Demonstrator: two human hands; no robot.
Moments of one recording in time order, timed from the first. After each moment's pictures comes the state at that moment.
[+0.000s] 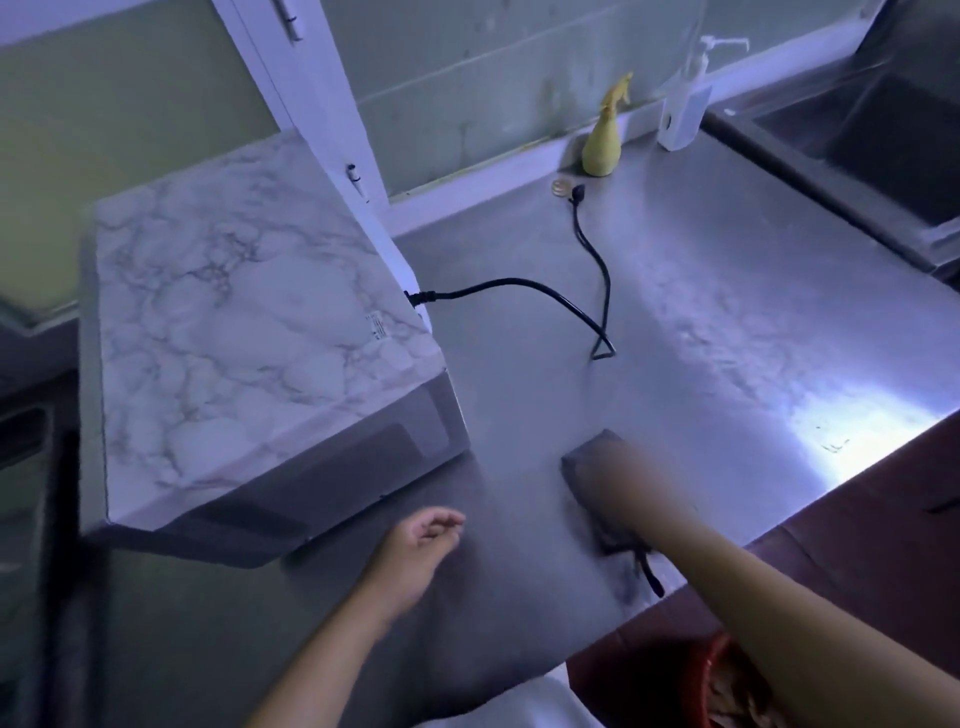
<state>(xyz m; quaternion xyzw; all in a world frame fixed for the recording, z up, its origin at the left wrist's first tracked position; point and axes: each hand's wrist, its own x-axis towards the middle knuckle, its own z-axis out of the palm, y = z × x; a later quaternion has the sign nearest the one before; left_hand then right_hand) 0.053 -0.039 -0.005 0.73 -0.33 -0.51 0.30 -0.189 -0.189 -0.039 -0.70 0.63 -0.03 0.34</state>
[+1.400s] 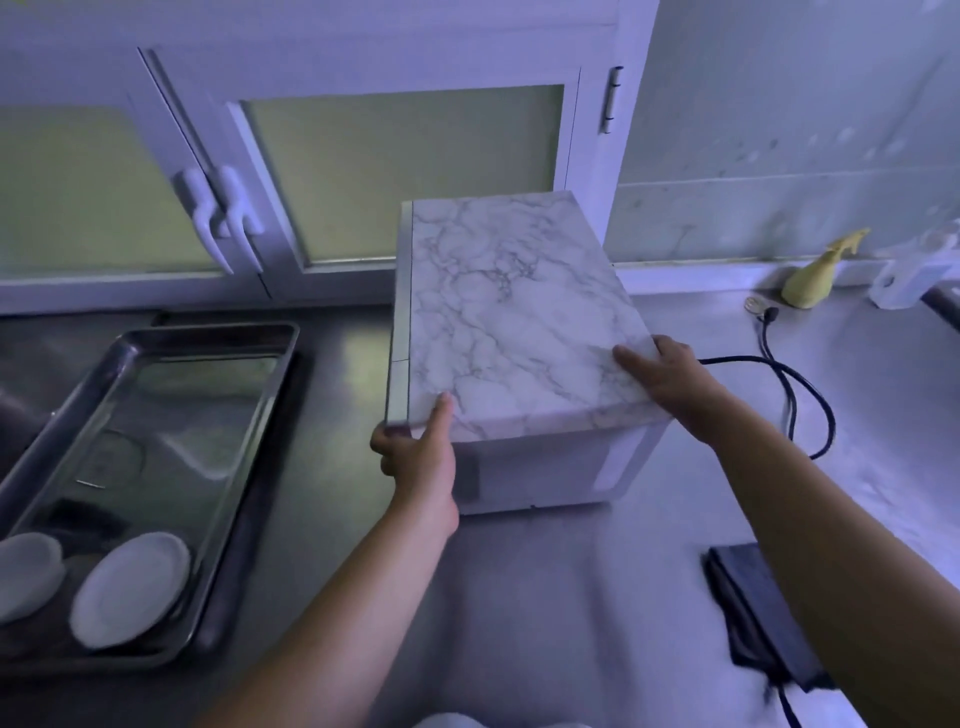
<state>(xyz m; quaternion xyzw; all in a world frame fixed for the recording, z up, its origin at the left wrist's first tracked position) 0.172 -0.011 0.093 0.67 0.09 -0.25 0.69 0.018 -0.241 0.125 -0.72 0.49 -0.18 0.46</state>
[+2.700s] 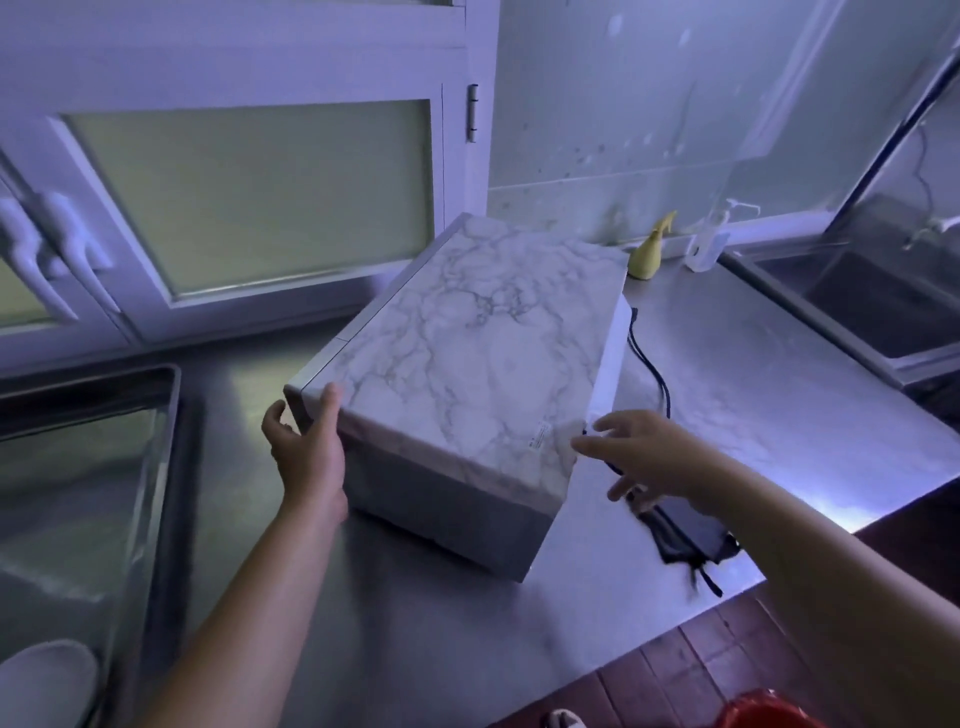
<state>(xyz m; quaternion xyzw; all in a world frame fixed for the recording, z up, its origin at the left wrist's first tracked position) 0.244 0.027 0.083 0.67 -0.07 -0.26 0.69 -0.062 -0.071 0.164 -0.66 0.58 -0.06 0.47</state>
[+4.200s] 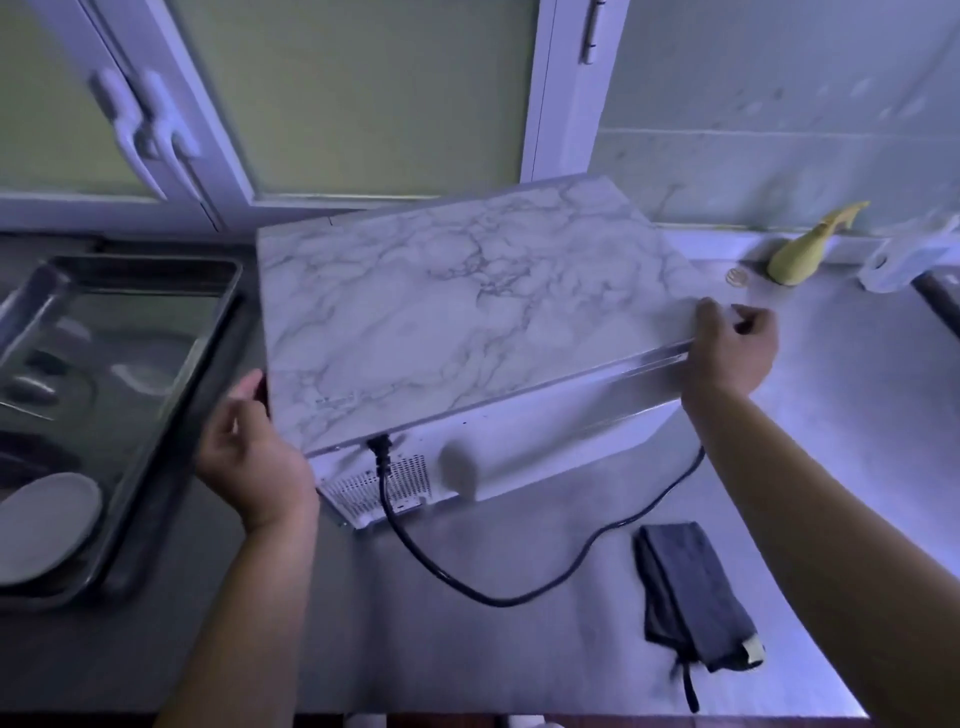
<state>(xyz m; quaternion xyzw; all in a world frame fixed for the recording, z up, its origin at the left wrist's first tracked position) 0.181 0.022 0.069 0.61 0.02 0.11 0.79 -0.039 -0.314 0.095 -0.49 0.60 -0.52 0.37</state>
